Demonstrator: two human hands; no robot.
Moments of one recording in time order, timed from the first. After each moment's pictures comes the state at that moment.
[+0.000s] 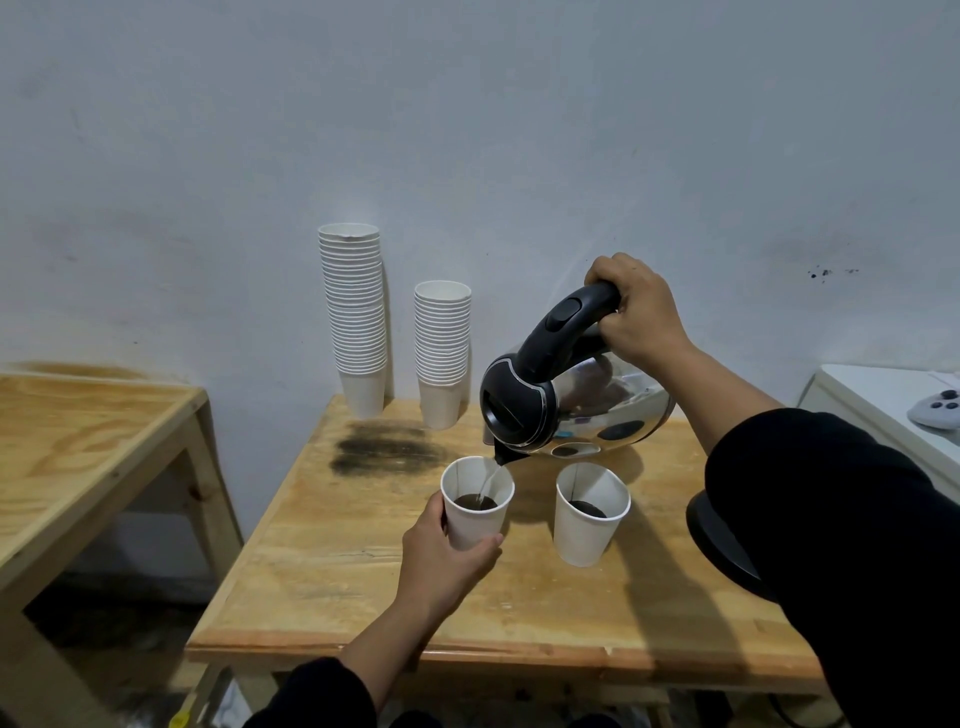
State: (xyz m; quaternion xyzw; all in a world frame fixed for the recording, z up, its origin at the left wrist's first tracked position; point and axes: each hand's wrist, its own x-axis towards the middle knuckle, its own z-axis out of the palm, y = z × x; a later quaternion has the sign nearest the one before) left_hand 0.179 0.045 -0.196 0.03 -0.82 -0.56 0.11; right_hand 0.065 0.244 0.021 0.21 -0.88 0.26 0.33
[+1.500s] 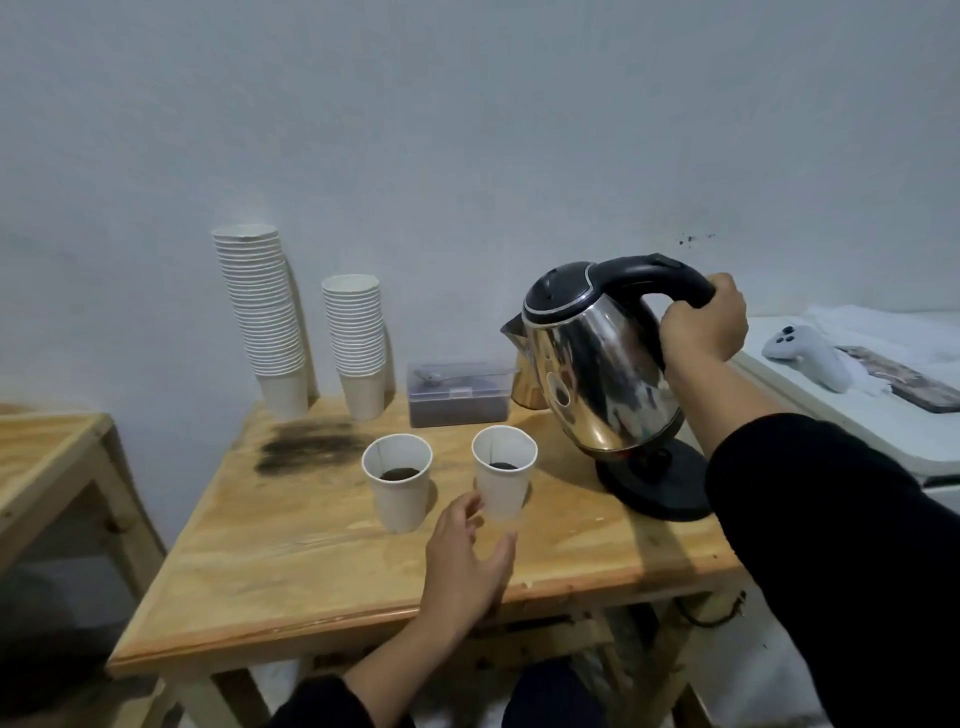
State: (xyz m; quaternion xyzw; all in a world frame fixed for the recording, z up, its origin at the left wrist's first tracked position) left_hand 0.222 0.128 -0.201 -0.06 -0.83 -0.55 0.08; right_hand 0.138 0.357 0.000 -0.26 -0.73 0.46 0.42
